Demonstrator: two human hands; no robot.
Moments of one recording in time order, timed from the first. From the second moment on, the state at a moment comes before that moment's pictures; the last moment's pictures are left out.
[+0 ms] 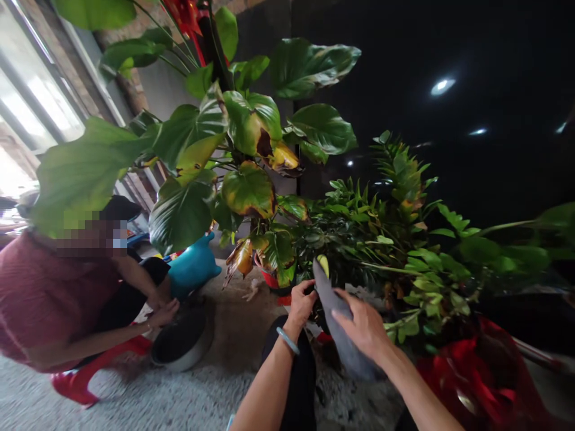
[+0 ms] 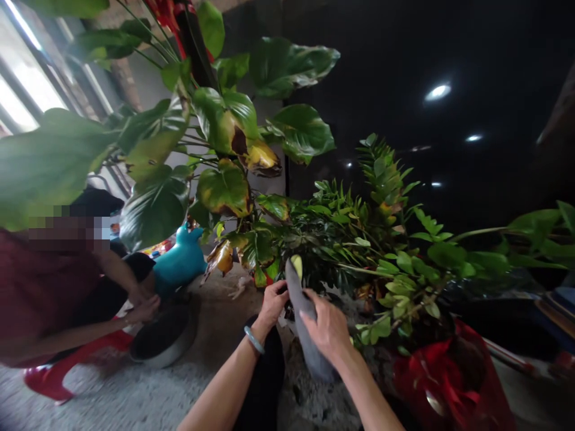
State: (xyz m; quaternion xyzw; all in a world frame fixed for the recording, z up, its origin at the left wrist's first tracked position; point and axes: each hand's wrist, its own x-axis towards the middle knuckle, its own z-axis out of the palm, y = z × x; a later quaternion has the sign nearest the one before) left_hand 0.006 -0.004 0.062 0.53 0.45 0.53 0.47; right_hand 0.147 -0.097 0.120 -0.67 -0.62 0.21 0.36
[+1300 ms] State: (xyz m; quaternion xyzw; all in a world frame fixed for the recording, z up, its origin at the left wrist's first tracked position) left_hand 0.005 -0.097 0.105 0.39 0.31 0.55 0.67; right_hand 0.125 -0.136 0.126 -0.58 -0.29 0.42 0.64
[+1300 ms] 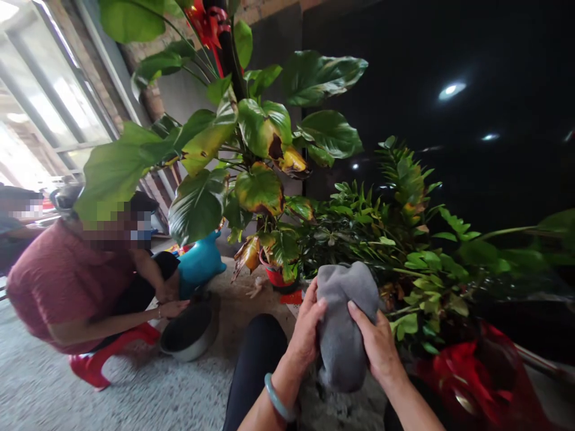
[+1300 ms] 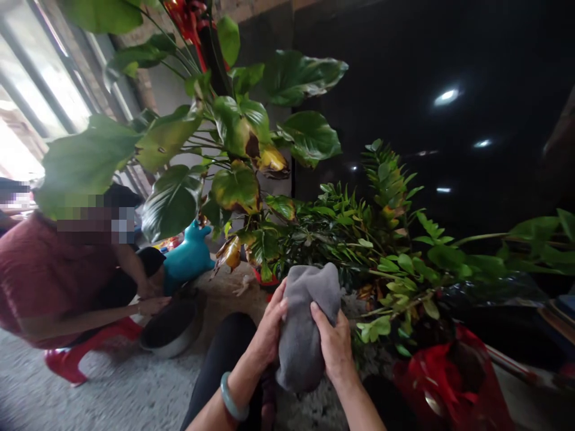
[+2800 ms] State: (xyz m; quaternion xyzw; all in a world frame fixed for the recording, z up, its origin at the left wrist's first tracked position) left_hand 0.033 -0.036 0.146 0.45 0.41 0.48 0.64; right_hand 0.192 -0.060 0.074 -0.55 -0.27 0.43 0.66
